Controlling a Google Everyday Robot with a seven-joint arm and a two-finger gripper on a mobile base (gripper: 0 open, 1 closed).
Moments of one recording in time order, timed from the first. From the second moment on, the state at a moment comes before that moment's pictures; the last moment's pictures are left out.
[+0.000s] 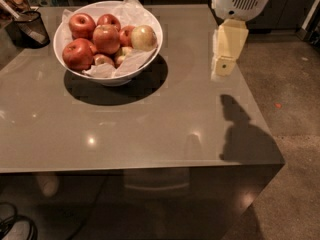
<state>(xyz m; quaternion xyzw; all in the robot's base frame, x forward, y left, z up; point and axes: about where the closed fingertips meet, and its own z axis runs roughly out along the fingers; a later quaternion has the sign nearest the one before) 0.537 -0.127 1.000 -0.65 0.74 -0.07 0.15</state>
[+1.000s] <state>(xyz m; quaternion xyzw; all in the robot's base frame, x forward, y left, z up) 0.607 -0.067 1.038 -0.65 0.73 -0.05 0.21</state>
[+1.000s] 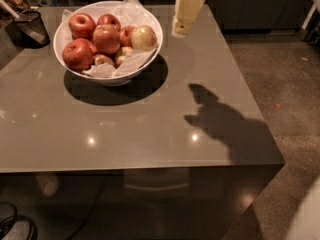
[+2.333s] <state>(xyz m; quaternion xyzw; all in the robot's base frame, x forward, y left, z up) 0.656 -0.023 1.025 -0.66 0.72 -0.03 0.21</state>
